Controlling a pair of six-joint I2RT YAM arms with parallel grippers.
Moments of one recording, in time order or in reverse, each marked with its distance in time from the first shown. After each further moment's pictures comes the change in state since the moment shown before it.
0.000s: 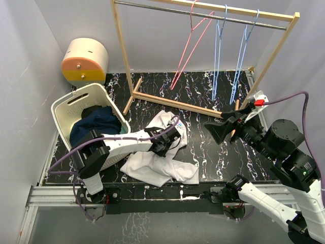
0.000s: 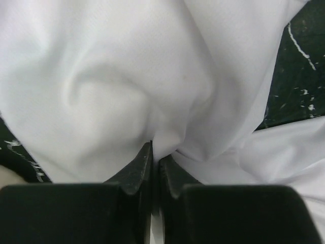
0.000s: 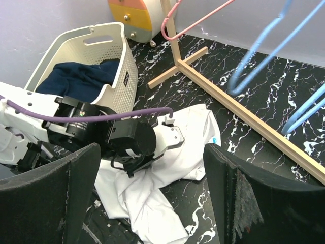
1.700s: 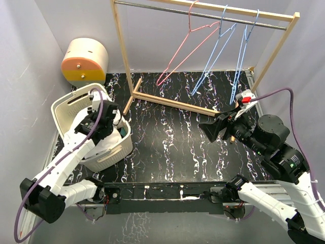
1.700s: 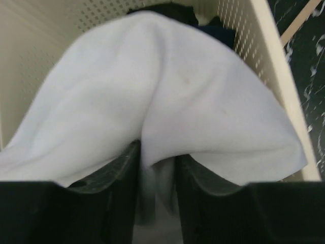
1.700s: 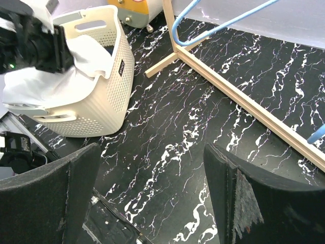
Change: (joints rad) left arm 0.590 -0.648 -0.084 -0.210 -0.525 0.029; right arm 0.000 0.037 -0.069 0.038 -0.002 0.008
